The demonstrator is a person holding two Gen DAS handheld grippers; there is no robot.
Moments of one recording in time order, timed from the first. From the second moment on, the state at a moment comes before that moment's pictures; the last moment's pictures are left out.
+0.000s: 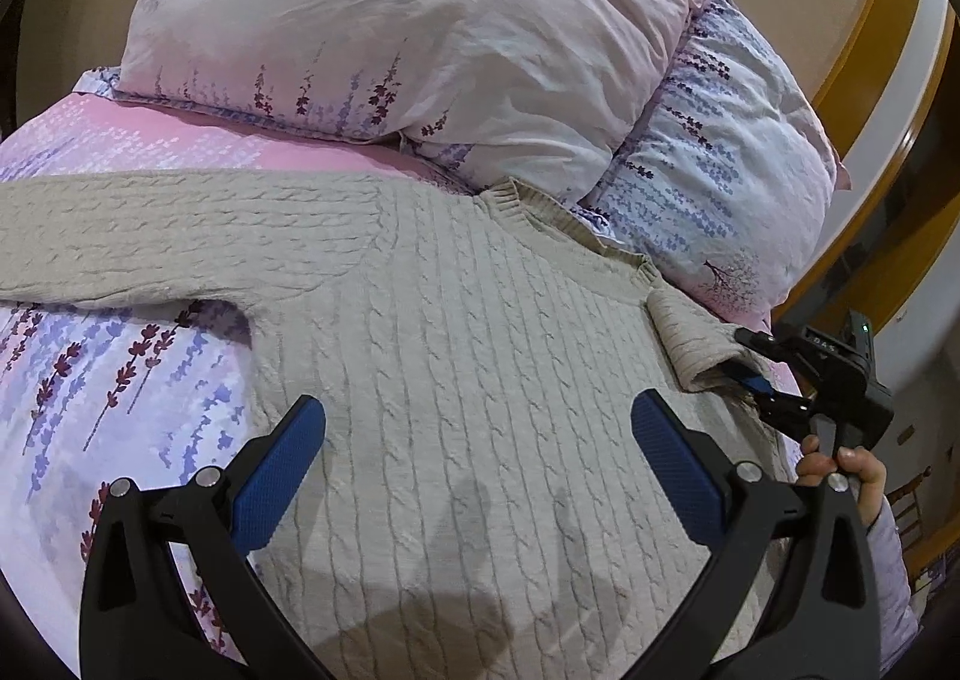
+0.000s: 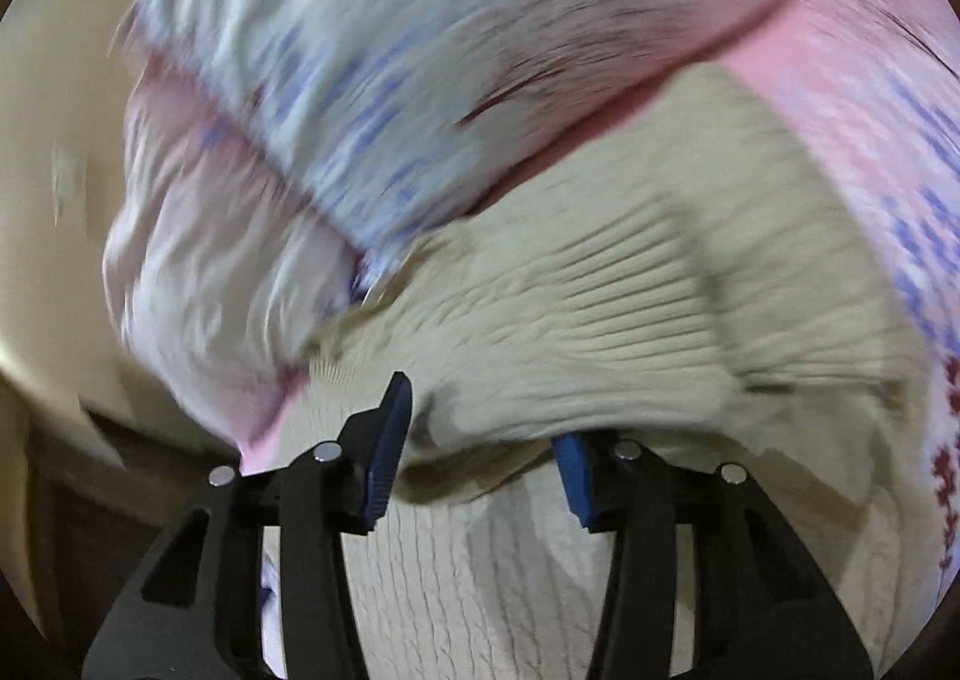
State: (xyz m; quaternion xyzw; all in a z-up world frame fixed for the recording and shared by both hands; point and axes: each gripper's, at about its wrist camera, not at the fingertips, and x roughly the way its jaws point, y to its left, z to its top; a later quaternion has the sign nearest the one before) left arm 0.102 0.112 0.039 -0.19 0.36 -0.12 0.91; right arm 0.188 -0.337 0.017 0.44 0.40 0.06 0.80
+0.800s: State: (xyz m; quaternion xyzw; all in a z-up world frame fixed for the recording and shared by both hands) left arm 0.161 0.149 0.041 -0.29 0.37 -0.16 0.87; right arm 0.242 -0.119 0.030 0.14 0.44 0.20 0.86
